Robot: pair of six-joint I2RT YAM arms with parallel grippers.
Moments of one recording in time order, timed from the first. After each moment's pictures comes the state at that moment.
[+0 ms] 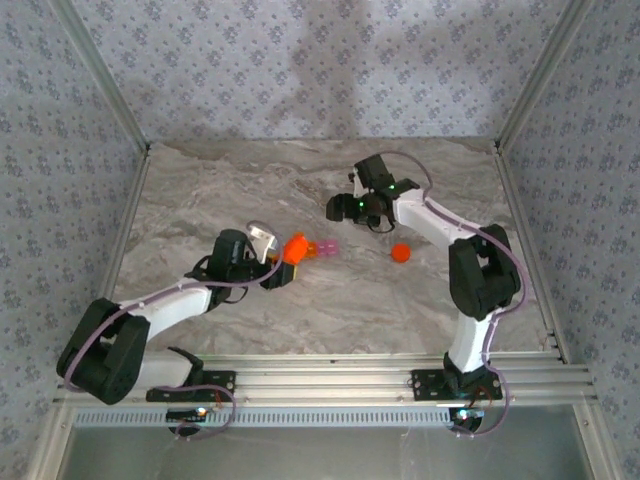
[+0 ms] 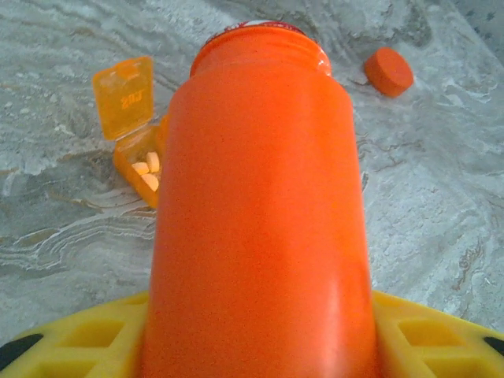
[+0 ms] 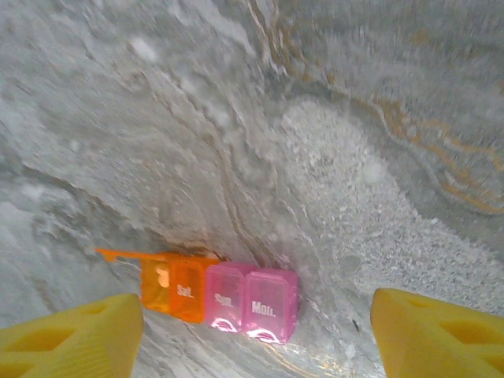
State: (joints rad) left arm -0.49 1.28 0.48 0.18 0.46 -0.23; right arm 0.47 1.82 1.42 -0.55 -0.25 0.47
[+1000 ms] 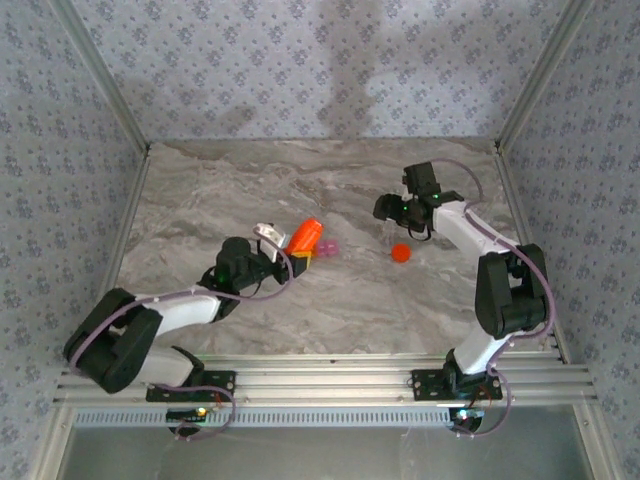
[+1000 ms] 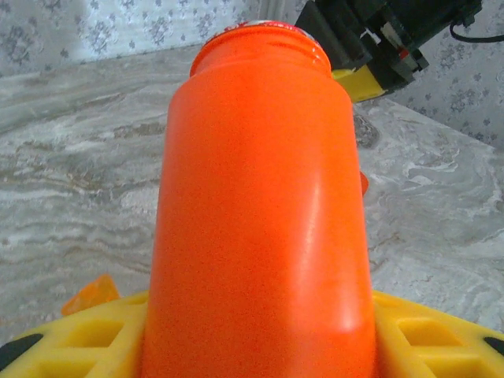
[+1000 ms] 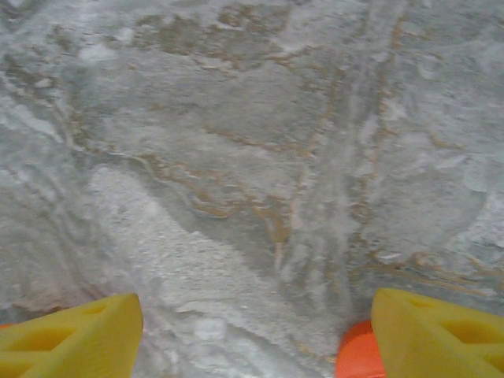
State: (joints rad) left arm -0.60 1.38 0.41 0.73 0.35 -0.11; right arm 0.24 1.65 1.17 -0.49 -0.11 0.48
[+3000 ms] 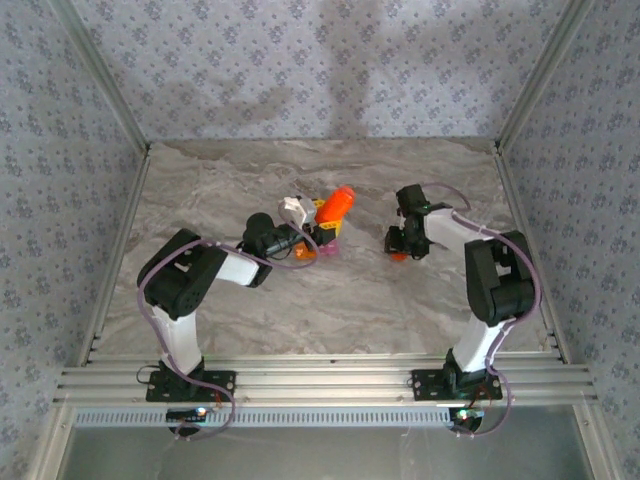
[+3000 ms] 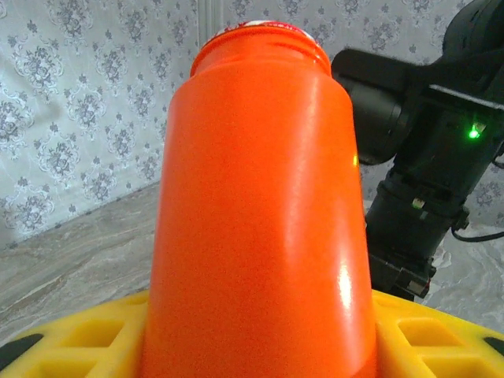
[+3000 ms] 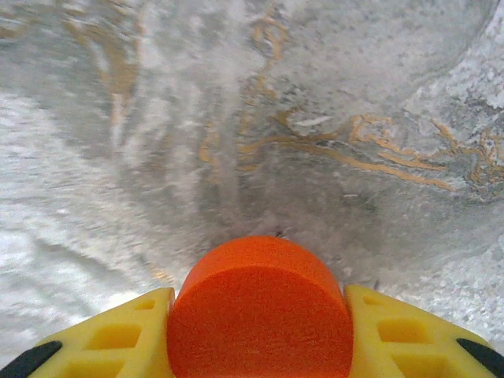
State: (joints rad) left arm -0.60 1.89 0.75 1.26 0.53 -0.11; right arm 0.26 1.73 1.08 -0.61 -0.05 0.32
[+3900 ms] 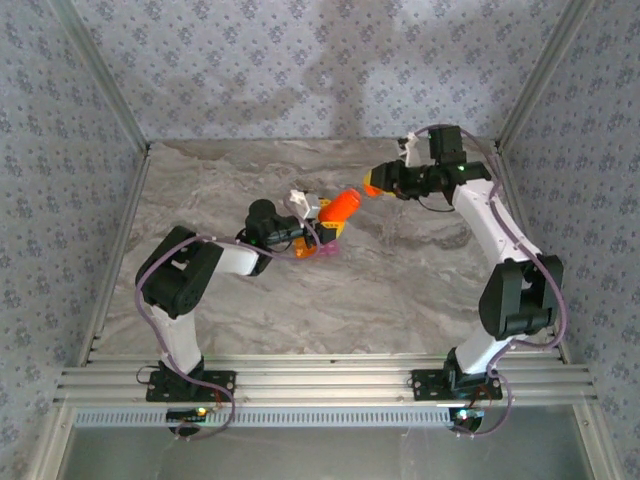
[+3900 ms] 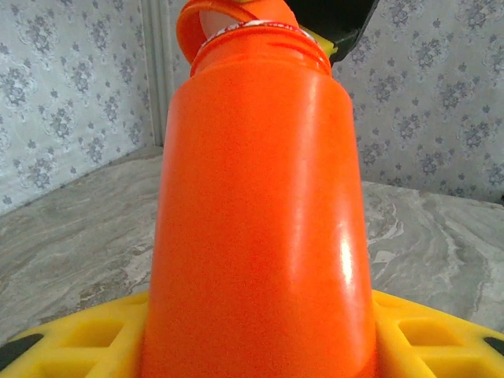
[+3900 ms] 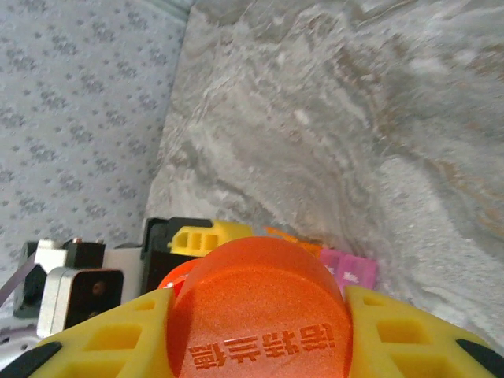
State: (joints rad) left arm -0.56 1.89 0.86 1.06 0.73 -0.07; right arm 0.17 1.64 1.47 -0.64 -0.80 0.37
